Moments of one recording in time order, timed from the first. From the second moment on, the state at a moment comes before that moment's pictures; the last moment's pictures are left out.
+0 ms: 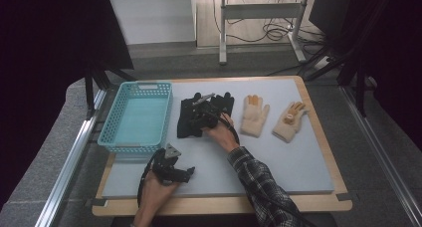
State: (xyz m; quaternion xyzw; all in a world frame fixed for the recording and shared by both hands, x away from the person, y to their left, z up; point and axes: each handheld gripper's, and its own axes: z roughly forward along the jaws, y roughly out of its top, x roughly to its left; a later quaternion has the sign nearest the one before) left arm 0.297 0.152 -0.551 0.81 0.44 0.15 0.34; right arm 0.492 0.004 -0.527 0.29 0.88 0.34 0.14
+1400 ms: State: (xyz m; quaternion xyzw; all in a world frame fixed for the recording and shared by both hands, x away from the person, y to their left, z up) left arm 0.297 0.153 -0.551 0.82 0.44 0.15 0.34; right arm 0.425 -0.053 -0.448 0.26 0.86 0.41 0.14
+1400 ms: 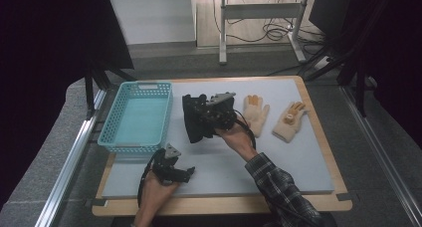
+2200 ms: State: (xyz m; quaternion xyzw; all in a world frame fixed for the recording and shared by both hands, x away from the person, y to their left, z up) left arm 0.297 0.152 -0.551 0.81 0.44 0.15 0.35; right arm 0.317 -0.163 -0.474 0.32 0.85 0.40 0.14
